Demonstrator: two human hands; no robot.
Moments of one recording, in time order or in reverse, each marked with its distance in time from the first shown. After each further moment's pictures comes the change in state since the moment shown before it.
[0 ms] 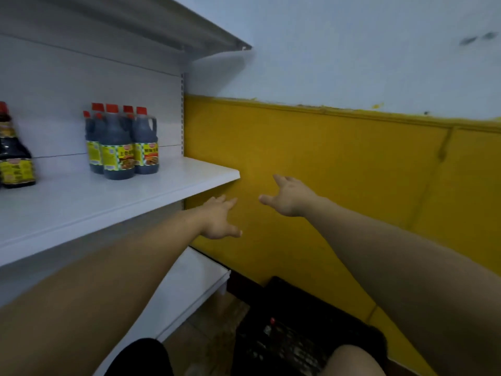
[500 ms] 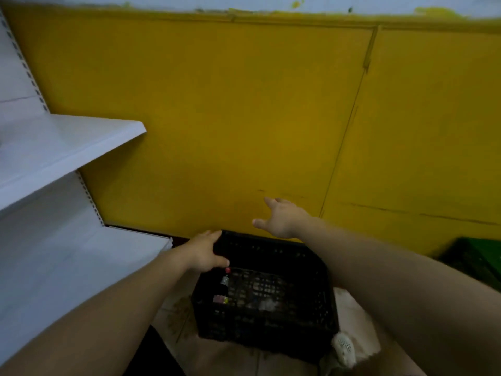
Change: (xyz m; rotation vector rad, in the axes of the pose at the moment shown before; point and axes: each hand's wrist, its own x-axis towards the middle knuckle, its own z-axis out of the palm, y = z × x) left_hand 0.095 0.056 0.178 -0.181 -0.482 0.224; right_hand -0.043 0.148 0.117 0.052 -0.292 0.363
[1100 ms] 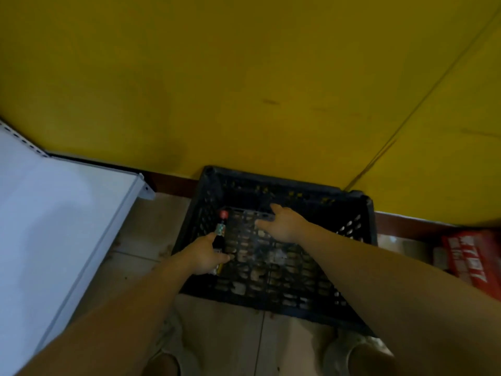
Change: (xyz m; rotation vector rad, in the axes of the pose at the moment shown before) left_hand 0.233 -0.100 0.152 -0.395 -0.342 -0.355; right_hand 0.221 0.099 0.236 0.340 -0.545 0.162
